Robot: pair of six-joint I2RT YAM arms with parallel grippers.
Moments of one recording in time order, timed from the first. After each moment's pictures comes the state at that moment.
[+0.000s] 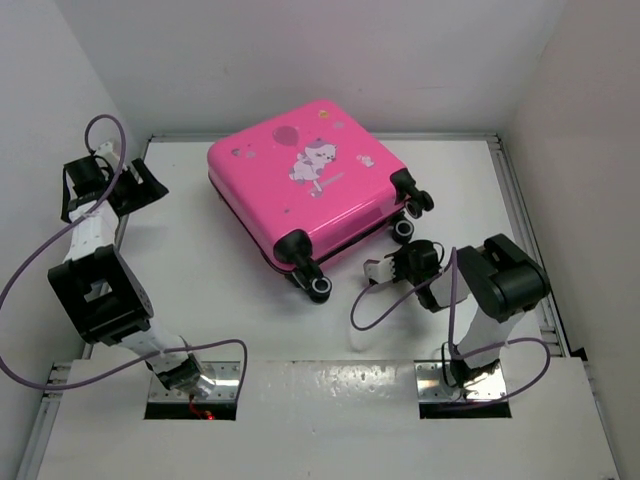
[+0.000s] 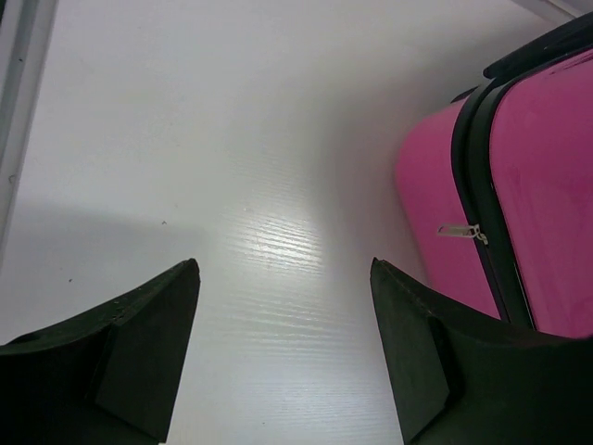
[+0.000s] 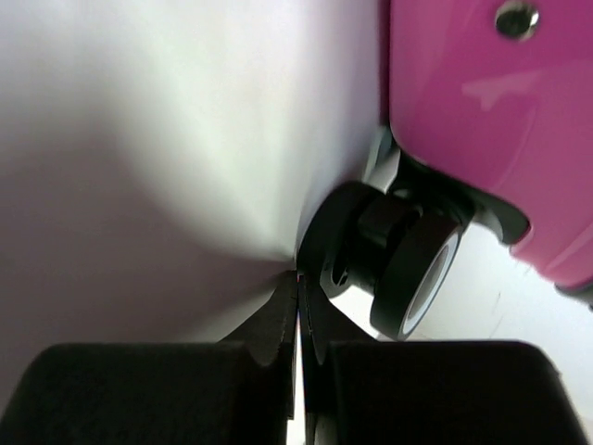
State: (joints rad) left arm 0.52 1.58 1.22 -0.30 0.47 -0.11; right arm 0.36 1.74 0.28 0.84 0.04 -1.53
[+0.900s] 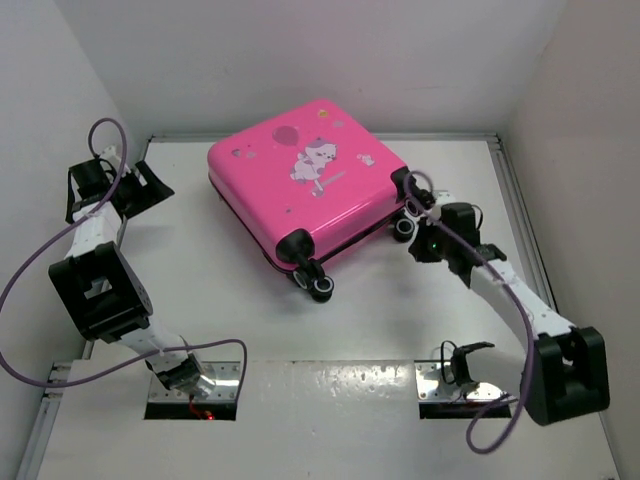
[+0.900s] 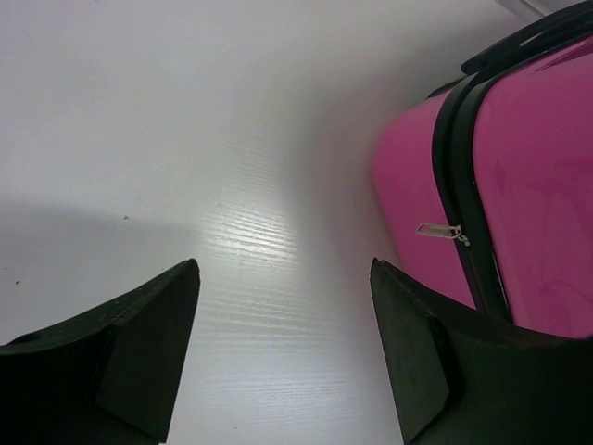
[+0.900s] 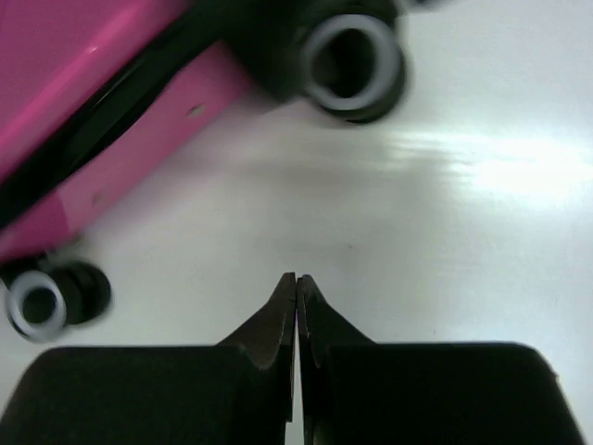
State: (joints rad) left arm 0.50 1.60 1.19 -0.27 0.50 -0.16; right arm 0.21 1.13 0.61 -0.21 -0.14 0.12
